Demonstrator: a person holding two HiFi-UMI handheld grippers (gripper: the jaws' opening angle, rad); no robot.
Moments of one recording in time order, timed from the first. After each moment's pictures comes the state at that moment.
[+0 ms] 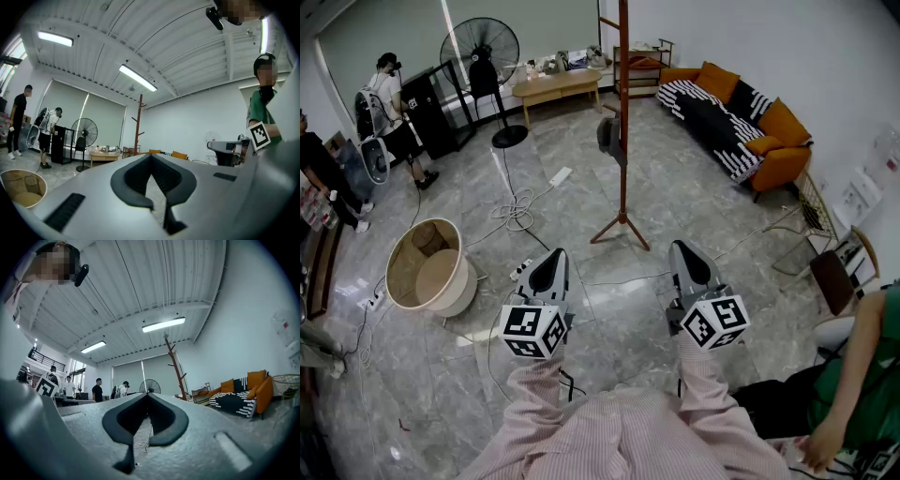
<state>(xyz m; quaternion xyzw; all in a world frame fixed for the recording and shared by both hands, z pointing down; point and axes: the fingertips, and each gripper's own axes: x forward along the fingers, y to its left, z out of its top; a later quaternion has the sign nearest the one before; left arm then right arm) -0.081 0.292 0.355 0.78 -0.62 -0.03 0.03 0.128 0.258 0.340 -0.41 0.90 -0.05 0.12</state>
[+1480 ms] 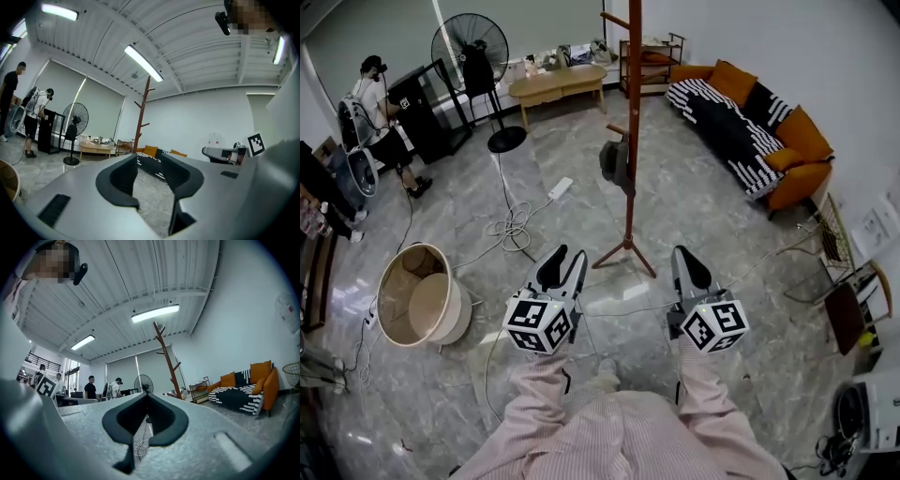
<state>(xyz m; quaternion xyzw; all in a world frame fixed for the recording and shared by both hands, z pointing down) -0.104 0.033 0.385 0.81 -0.58 -0.04 0.09 0.090 0.009 0.374 -0.42 0.90 -0.08 0.11</state>
